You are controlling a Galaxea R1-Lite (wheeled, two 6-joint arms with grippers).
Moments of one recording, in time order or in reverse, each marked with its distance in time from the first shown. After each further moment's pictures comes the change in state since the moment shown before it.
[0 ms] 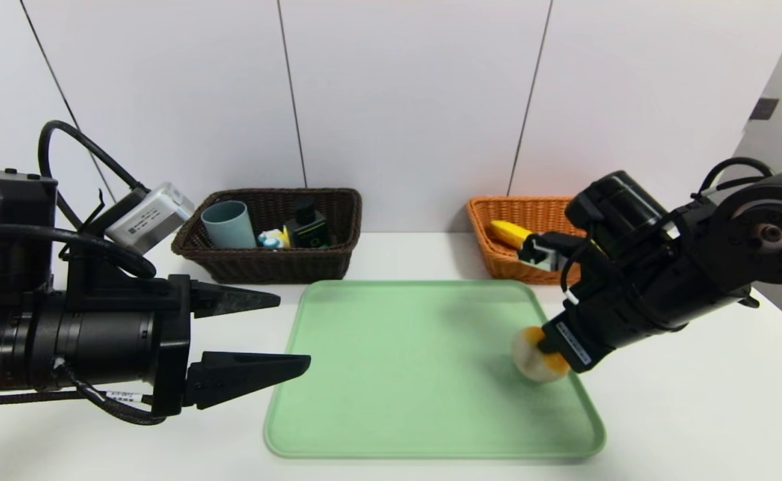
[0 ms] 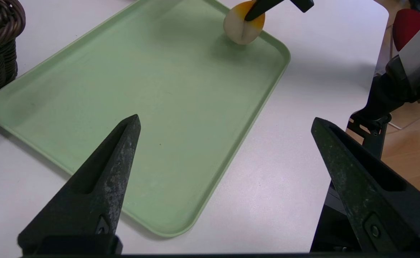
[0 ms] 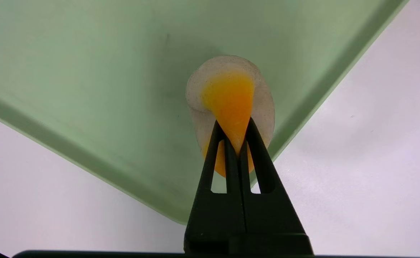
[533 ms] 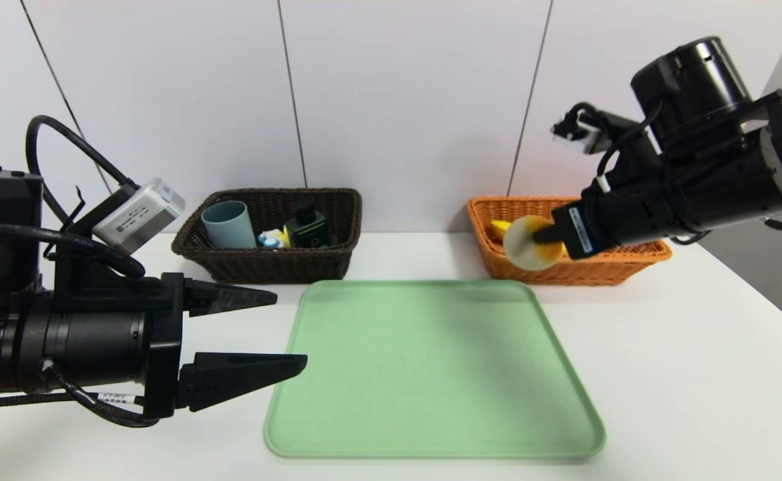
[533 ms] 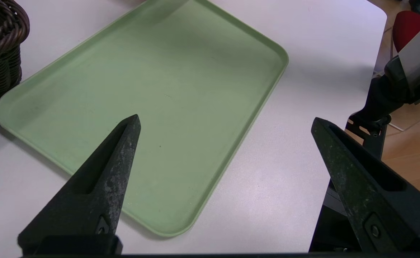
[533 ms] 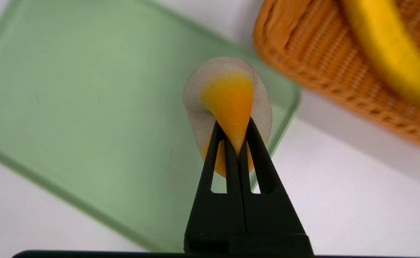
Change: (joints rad) left arm 0.001 -0.019 0.002 0.000 0.001 0.000; right arm -0.048 -0.054 -0.255 -0.064 -0.007 0.074
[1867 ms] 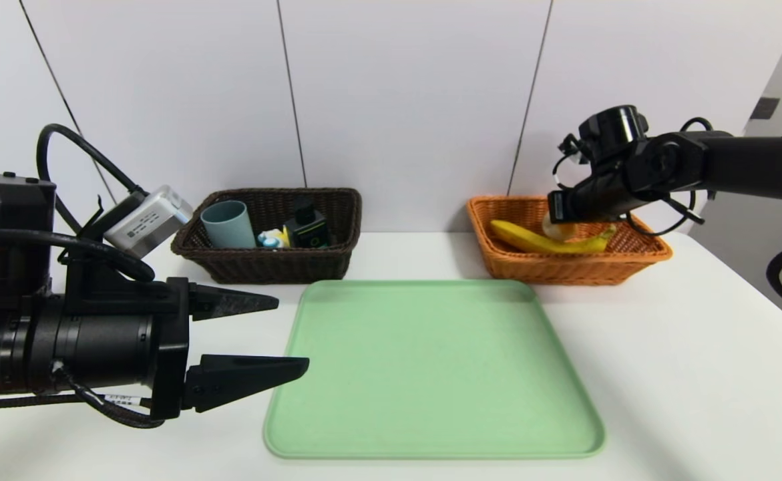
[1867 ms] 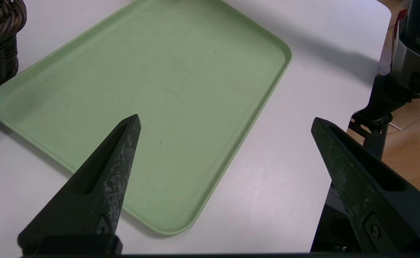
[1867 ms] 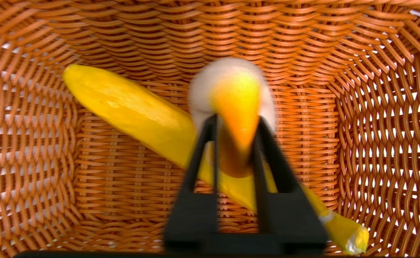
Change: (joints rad) left arm 0.003 0.016 0.008 -0.003 0.001 -0.001; right arm -0.280 0.521 -0.442 -0.074 -0.189 0.125
